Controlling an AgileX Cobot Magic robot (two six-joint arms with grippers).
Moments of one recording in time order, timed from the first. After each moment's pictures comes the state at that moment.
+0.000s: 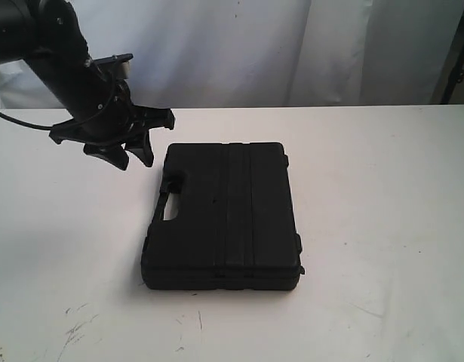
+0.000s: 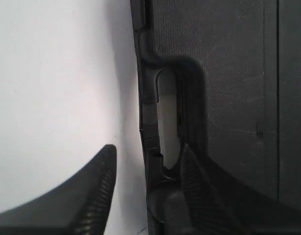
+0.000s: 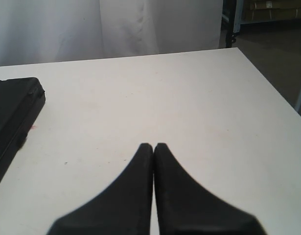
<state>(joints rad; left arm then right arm) -0.33 2.00 -1.61 -0.19 1.04 -0.16 -0.09 0.01 0.00 0.01 0.35 0.03</state>
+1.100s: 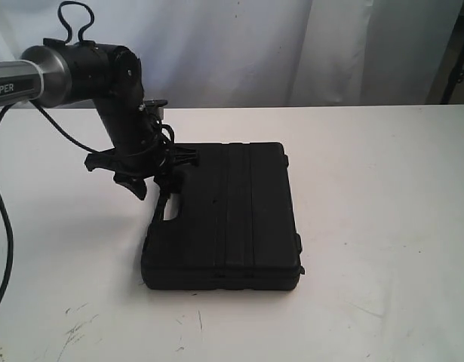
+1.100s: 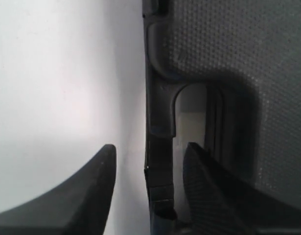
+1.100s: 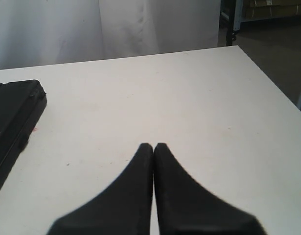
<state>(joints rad) -0.39 2.24 -1.74 -0.08 1.08 -0.30 -0.09 0.01 0.00 0.01 0.35 0.05</state>
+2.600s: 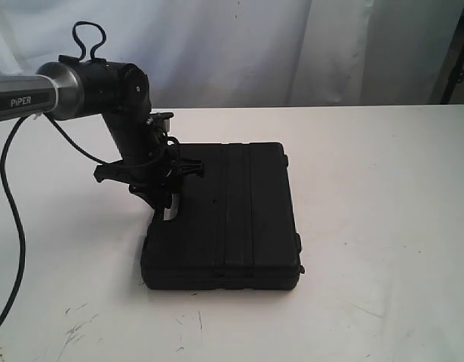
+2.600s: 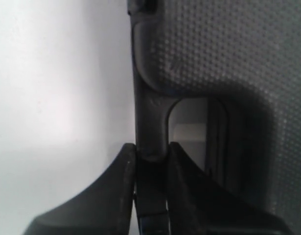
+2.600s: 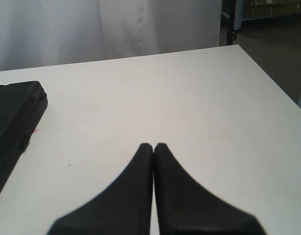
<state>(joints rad) -0.39 2.29 -1.73 -0.09 1.04 -0.29 -0.09 0.01 0.00 0.01 0.35 0.06</state>
